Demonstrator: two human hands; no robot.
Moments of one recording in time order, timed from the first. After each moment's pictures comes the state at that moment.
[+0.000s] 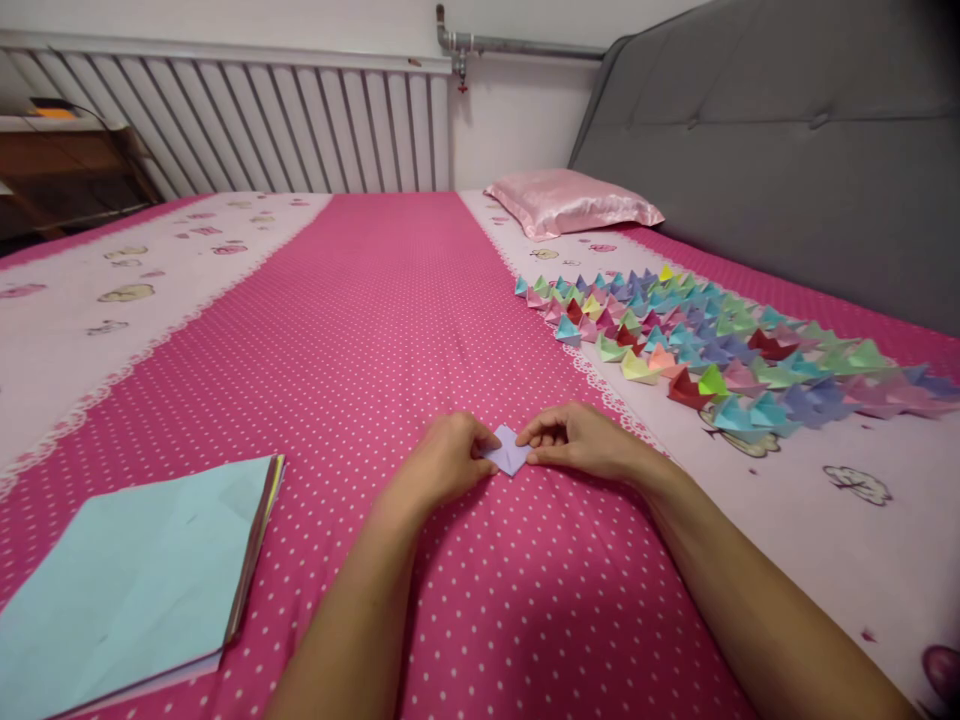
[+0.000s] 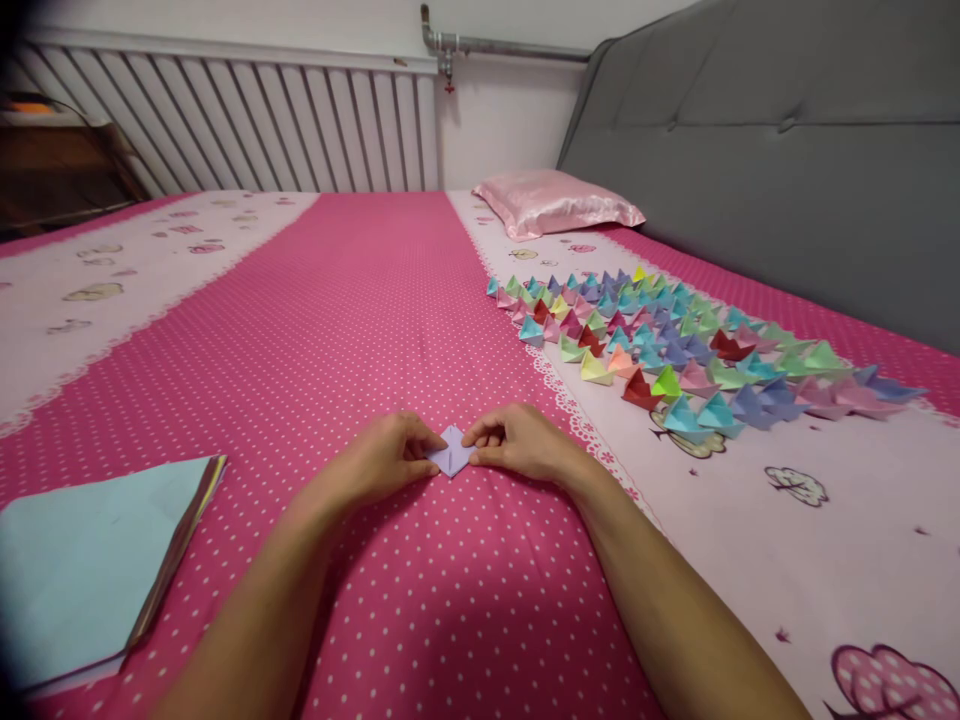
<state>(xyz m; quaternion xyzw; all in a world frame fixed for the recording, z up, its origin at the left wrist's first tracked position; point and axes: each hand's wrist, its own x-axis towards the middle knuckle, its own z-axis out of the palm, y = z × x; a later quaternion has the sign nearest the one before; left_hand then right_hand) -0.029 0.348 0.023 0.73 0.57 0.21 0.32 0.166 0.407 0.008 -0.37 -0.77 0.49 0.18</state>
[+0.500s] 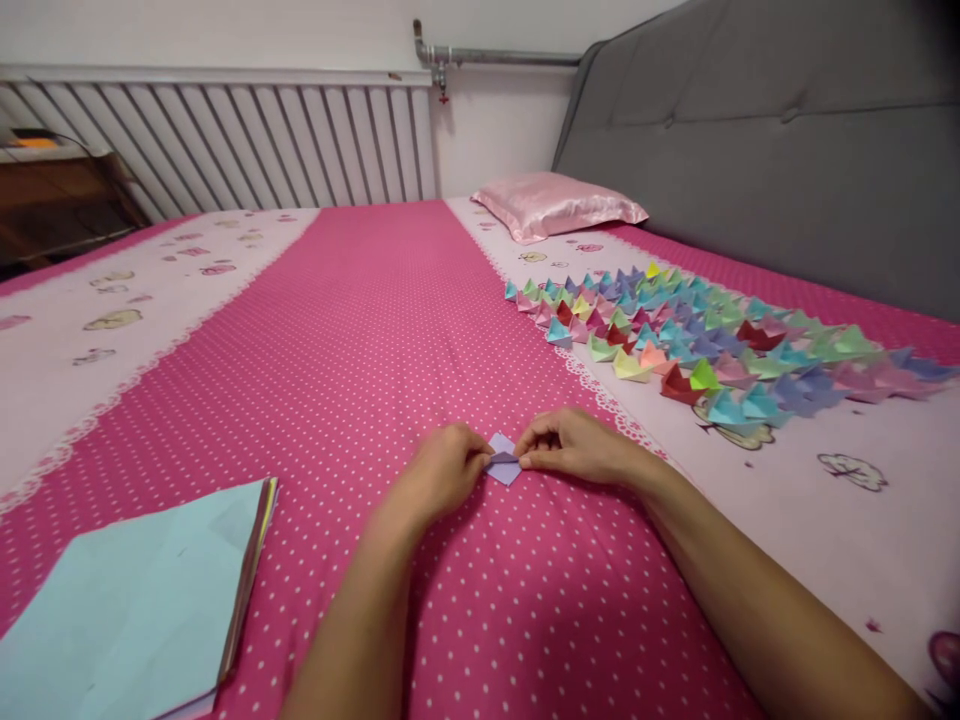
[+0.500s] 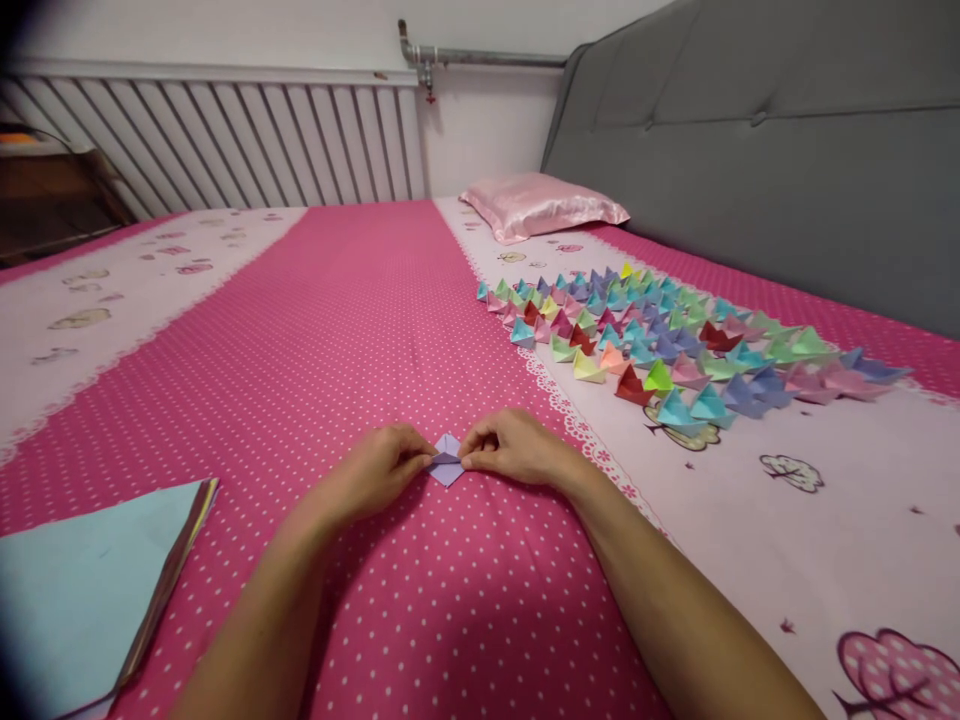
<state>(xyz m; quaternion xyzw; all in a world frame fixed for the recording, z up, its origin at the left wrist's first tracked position) -0.027 0.349 0.031 0.75 0.59 0.16 0.25 0.166 0.407 0.009 -0.35 -0.82 0.43 0.17</state>
